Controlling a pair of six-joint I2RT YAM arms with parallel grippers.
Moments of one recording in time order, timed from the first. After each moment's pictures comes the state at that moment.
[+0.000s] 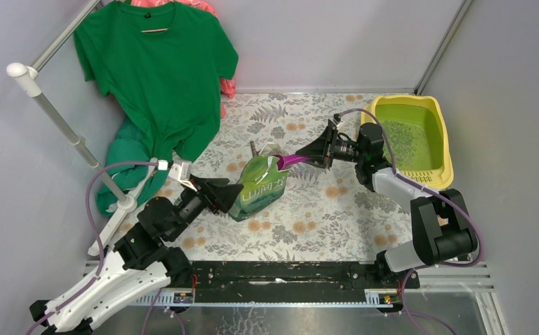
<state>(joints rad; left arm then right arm) -0.86 0.38 0.57 -0.18 -0.21 -0.54 0.27 1.46 0.74 0.61 -1.02 1.37</state>
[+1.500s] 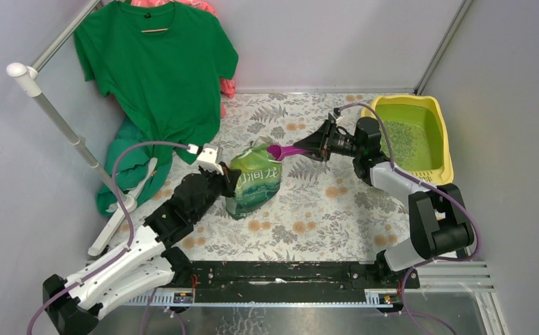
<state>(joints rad) -0.79 0.73 0.58 -0.07 -0.31 -0.34 0.28 1.50 0.80 0.57 -0.96 1.35</state>
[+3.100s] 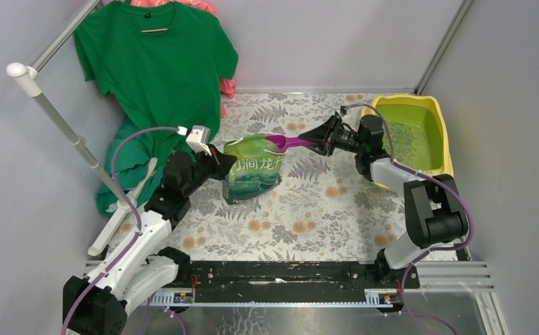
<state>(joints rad) -0.36 0.87 0.60 0.08 0.20 -0.40 0.23 1.60 0.84 0.65 -0.92 1.45</state>
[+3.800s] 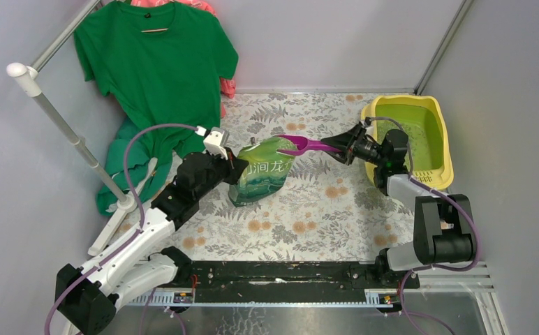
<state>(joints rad) -0.57 0.91 0.68 -0.01 0.04 -0.33 0.06 1.45 0.65 0.74 -0.99 1.58</state>
